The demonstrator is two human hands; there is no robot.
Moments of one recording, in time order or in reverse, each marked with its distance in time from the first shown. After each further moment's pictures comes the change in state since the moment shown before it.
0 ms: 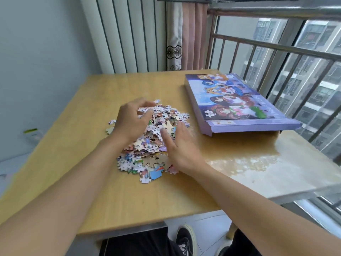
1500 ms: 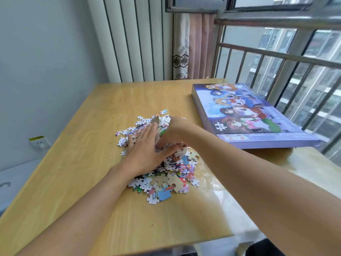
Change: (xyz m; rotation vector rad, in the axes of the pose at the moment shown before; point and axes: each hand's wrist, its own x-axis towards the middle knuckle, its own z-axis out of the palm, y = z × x) left_hand -0.028 -0.018 0.015 0.409 -0.442 -0.200; right_hand 0.088 -0.069 -0.033 -0.267 -0.265 0.186
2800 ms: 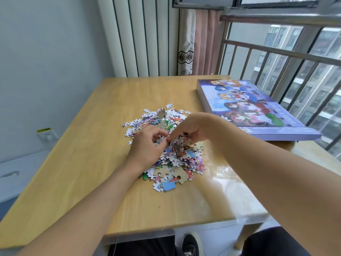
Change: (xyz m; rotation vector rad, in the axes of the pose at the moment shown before) left_hand -0.025 -0.003 0.006 -0.394 0.416 0.161; right_hand -0.001 0.023 -0.002 0.494 -0.388 0.177
